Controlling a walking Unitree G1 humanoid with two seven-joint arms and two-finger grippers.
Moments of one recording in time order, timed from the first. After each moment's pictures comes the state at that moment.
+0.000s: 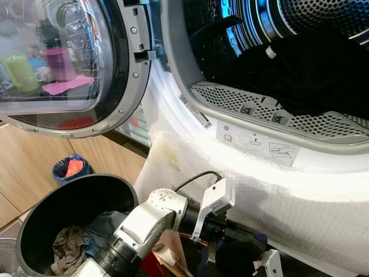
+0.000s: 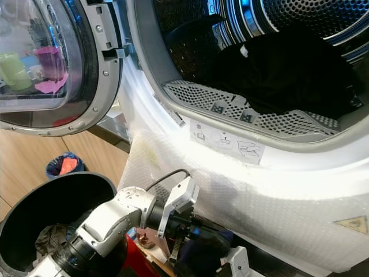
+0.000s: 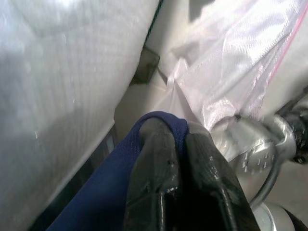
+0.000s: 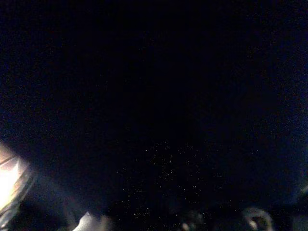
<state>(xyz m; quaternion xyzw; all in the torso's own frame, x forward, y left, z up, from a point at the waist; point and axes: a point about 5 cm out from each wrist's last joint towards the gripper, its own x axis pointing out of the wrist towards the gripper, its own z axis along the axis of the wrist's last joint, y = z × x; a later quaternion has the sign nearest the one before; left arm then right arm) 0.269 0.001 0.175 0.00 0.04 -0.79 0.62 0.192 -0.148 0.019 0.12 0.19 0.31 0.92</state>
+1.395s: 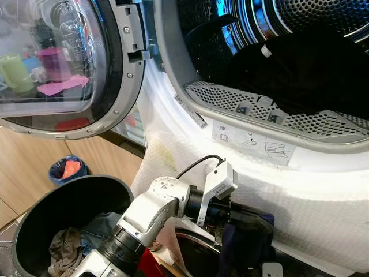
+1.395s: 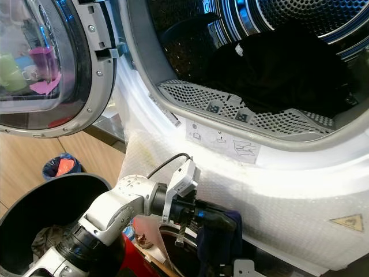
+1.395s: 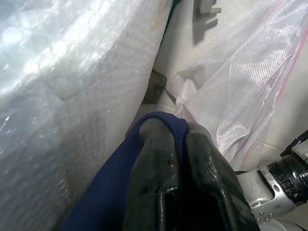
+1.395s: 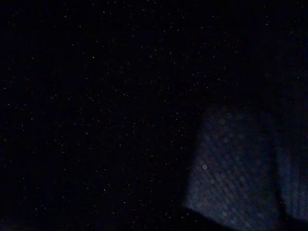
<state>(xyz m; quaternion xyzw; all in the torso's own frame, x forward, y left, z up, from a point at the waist) 0.276 -0.001 0.195 0.00 0.01 -0.78 0.63 0.197 -0.162 -0.042 0.09 0.25 0.07 0.96</state>
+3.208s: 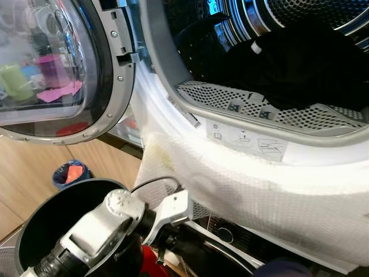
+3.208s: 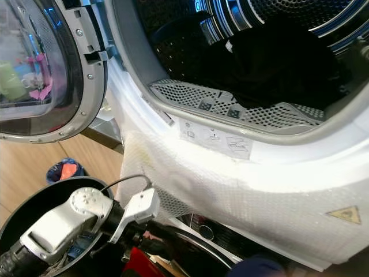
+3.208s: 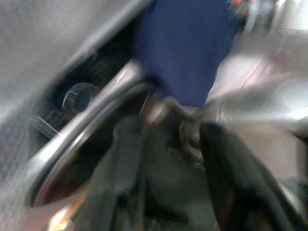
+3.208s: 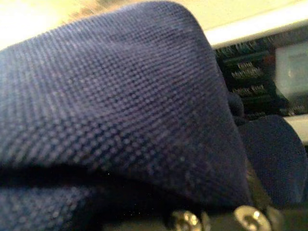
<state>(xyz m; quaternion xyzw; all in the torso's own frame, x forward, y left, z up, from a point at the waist) 0.268 0.089 0.133 0.18 0.18 -0.65 0.72 0.136 -0.233 -0.013 0.23 0.10 -0.03 0.97</state>
